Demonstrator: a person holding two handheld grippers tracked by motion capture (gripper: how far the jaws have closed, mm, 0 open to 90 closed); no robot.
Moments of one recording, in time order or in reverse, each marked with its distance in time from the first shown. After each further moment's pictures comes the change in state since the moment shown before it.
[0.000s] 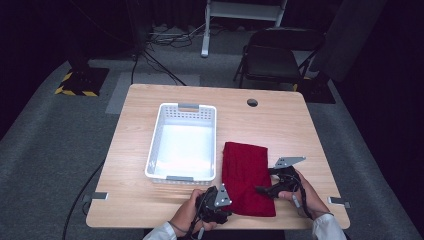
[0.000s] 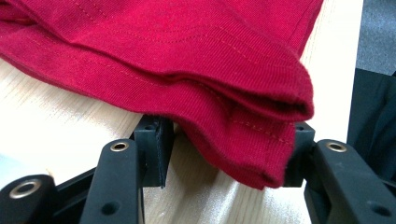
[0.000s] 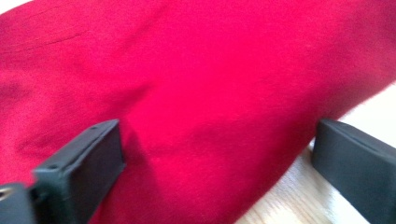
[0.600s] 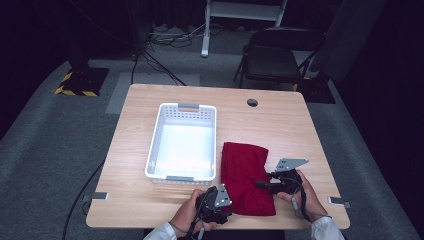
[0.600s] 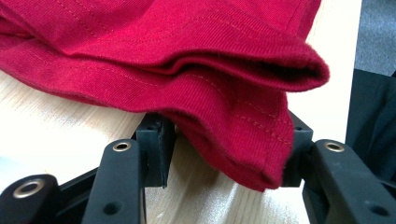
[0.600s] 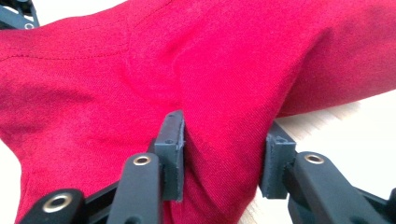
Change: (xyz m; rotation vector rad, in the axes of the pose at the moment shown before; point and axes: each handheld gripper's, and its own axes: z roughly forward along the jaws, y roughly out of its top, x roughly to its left) left arm -0.001 0.000 0.000 -0.003 -0.001 -0.001; right arm 0.015 0.005 -0.012 -0.058 -0.009 -0.095
